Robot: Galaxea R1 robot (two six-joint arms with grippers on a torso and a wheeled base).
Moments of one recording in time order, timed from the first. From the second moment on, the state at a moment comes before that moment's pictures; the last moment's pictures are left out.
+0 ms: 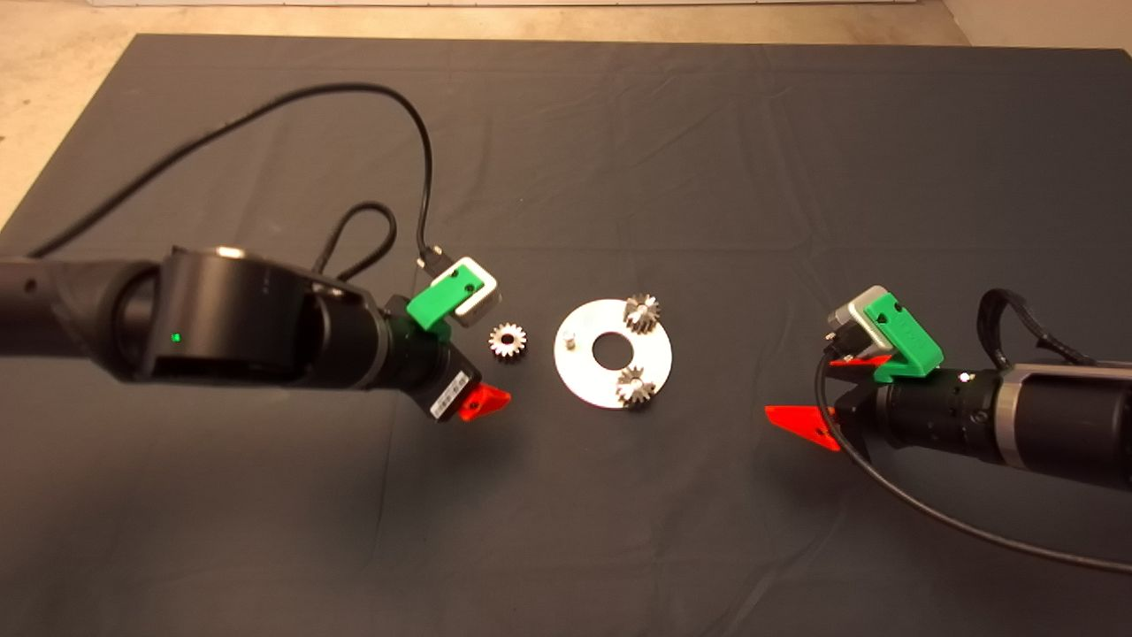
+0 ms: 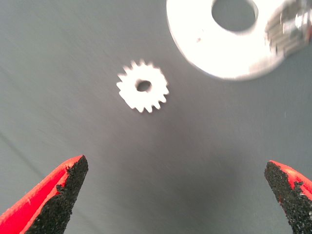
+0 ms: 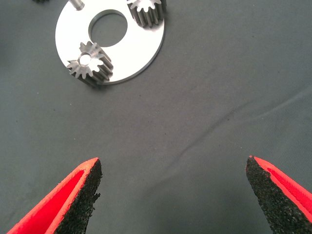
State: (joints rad) left arm -0.35 2.31 -0.69 0.72 1.19 -0.90; right arm 0.16 2.05 -0.41 -1.02 -1.23 1.22
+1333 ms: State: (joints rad) left arm -0.29 2.34 -0.66 0.79 1.18 -0.99; right arm 0.06 2.02 -0.40 -1.11 -1.22 1.26
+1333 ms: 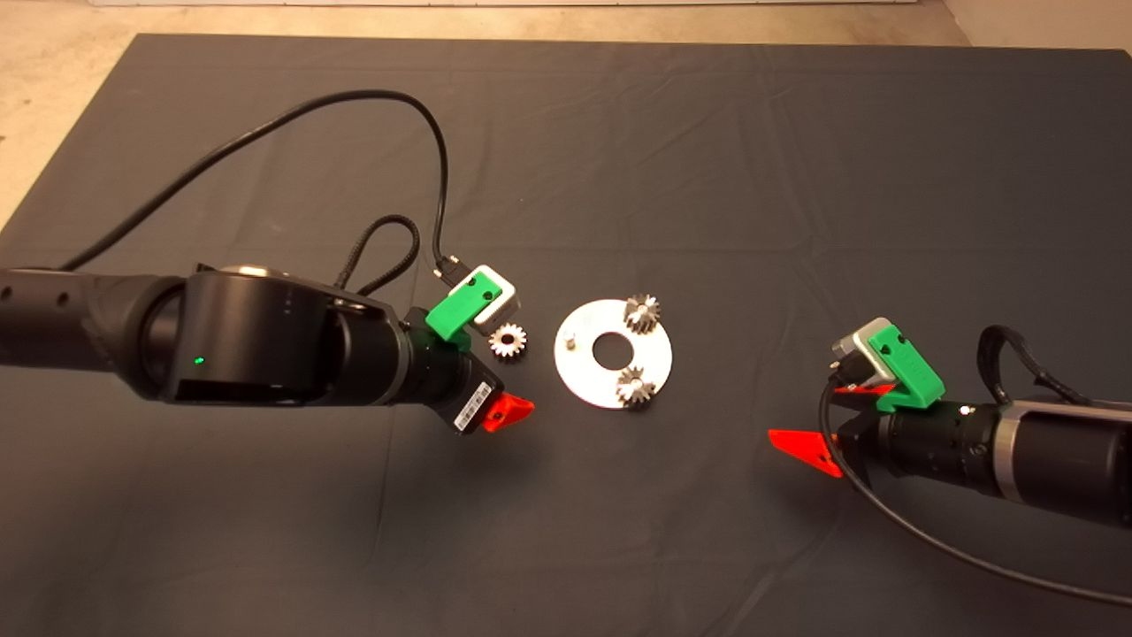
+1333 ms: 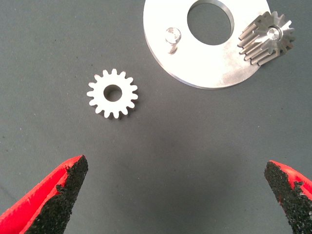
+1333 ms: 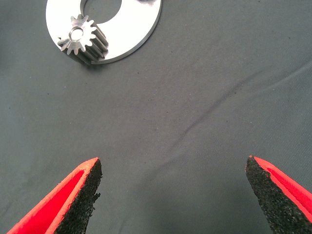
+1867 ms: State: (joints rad) left arm -0.25 2.34 -0.73 0.85 1.15 -0.99; right arm 0.06 2.02 -0.40 -1.11 -1.22 1.27
